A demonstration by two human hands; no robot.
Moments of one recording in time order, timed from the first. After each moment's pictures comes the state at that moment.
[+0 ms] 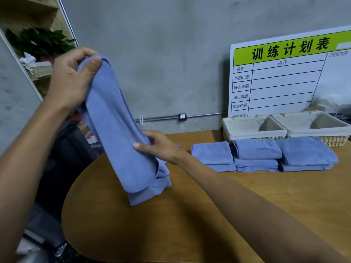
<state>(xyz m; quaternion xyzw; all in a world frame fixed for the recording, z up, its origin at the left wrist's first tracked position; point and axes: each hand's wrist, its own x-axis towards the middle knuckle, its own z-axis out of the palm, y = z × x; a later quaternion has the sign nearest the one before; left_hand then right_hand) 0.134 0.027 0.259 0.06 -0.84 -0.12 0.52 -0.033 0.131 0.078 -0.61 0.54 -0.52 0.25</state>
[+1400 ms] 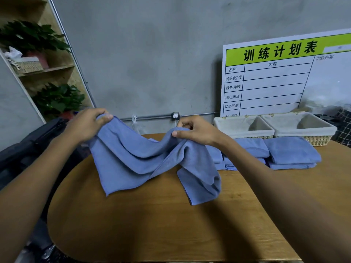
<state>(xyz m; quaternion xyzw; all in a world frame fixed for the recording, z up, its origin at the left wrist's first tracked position) 0.128 -0.031 0.154 0.31 -0.91 -0.05 0.27 -0.141 0.213 0.107 -0.64 0.61 -0.45 0.14</state>
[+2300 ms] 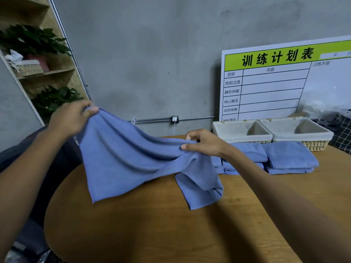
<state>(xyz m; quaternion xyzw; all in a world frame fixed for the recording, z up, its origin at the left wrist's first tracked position) 0.143 -0.042 0.180 0.35 -0.88 0.03 0.31 -0.164 0.223 0.078 -0.62 0.65 -0.40 0.17</state>
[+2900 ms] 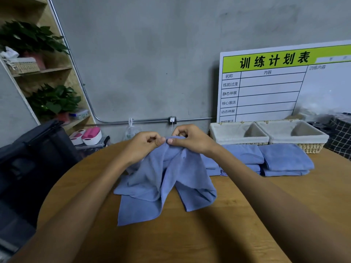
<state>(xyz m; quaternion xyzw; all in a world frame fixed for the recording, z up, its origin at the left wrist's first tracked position) 0.031 0.064 0.084 0.13 -0.87 -0.40 0.24 -0.137 0.206 0.094 -0.60 0.60 -0.49 0.18</state>
